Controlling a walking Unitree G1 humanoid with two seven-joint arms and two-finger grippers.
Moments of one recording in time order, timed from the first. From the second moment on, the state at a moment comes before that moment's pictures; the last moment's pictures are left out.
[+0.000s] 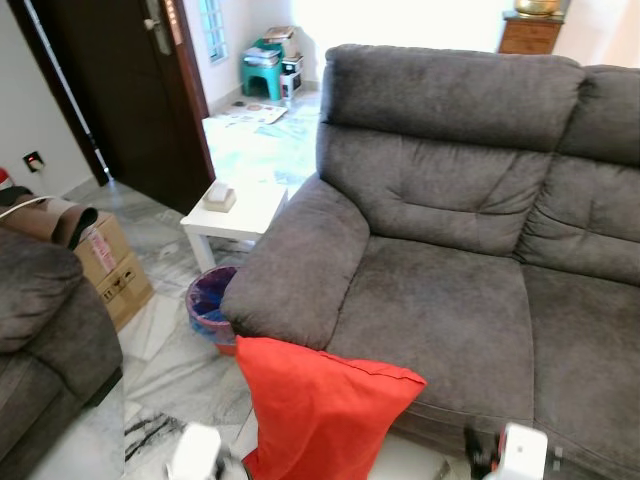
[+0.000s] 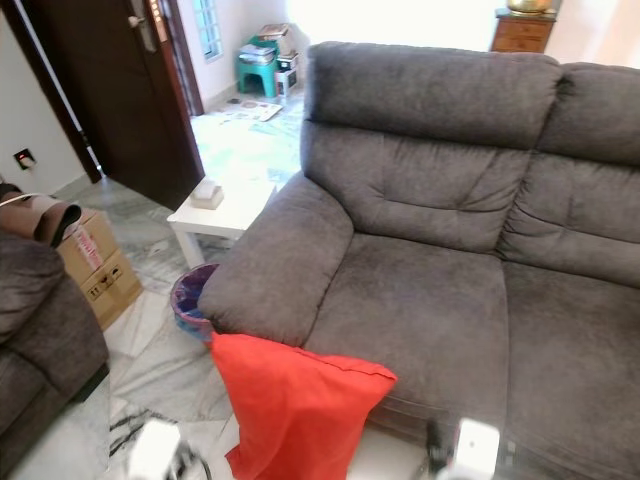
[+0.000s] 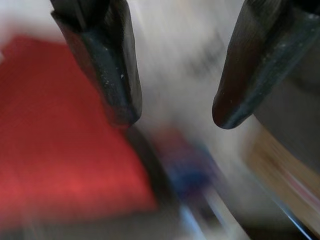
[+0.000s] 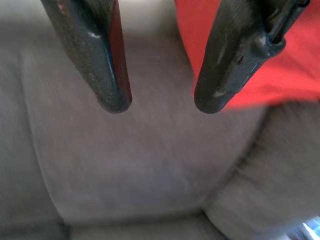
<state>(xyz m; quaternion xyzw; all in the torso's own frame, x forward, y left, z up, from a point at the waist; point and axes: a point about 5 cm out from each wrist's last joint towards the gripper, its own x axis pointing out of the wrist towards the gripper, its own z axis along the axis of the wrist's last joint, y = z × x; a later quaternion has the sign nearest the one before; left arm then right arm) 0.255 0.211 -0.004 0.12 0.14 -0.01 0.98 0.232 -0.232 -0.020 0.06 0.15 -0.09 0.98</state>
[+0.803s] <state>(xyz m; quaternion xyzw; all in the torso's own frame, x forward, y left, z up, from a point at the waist) 0.235 0.204 0.017 0.07 0.09 -0.05 0.99 0.204 -0.236 -0.023 0.06 0.12 -0.11 0.98</state>
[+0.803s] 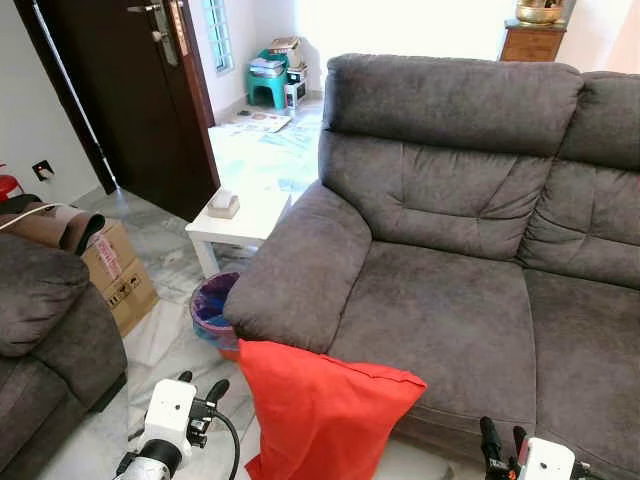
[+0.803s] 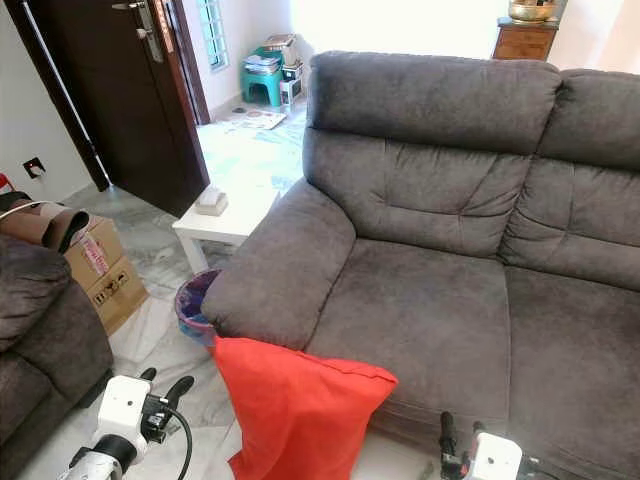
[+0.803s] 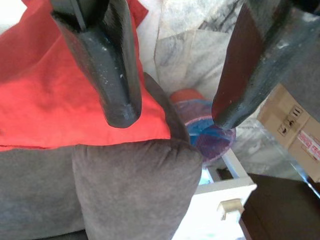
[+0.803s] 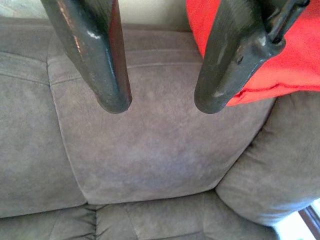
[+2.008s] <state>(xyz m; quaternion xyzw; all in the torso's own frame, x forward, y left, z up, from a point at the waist) 0.248 0.187 0.036 0.05 0.07 -0.07 0.99 0.221 -0.236 -0.012 0.02 0.11 -0.11 0.99</state>
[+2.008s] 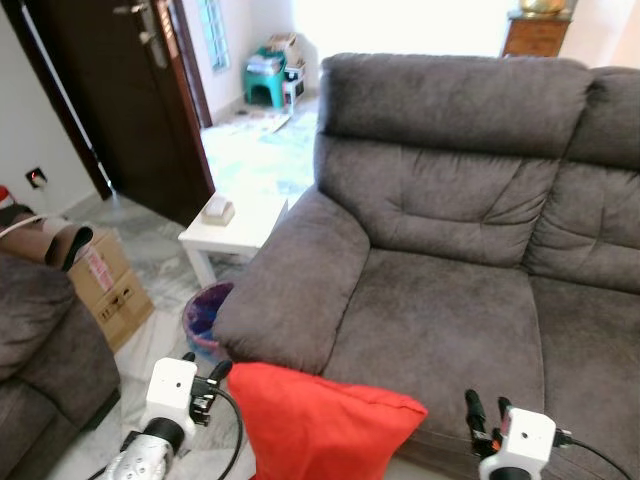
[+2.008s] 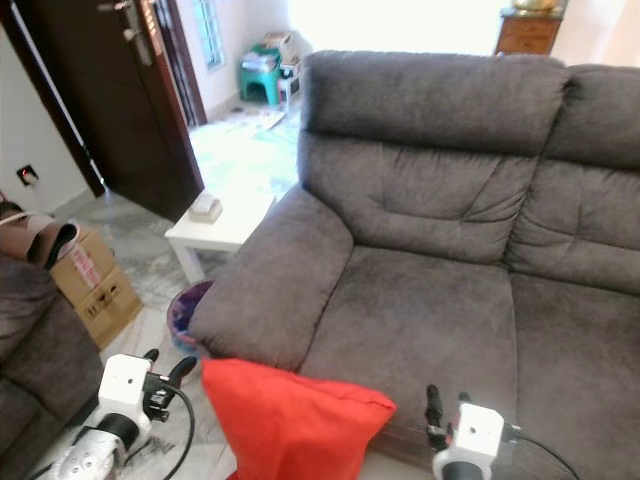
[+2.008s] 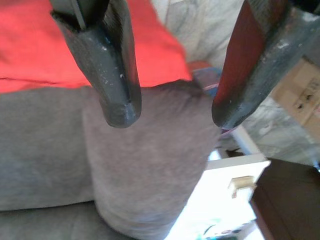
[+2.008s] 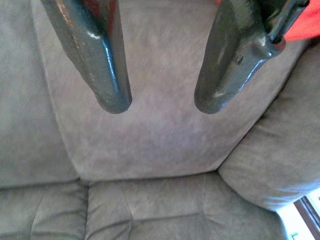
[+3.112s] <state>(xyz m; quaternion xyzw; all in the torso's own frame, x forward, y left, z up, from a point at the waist) 0.251 0.197 0.045 0.06 0.05 -0.05 1.00 0.237 -0.226 -0.004 0.01 0.10 -0.08 0.99</state>
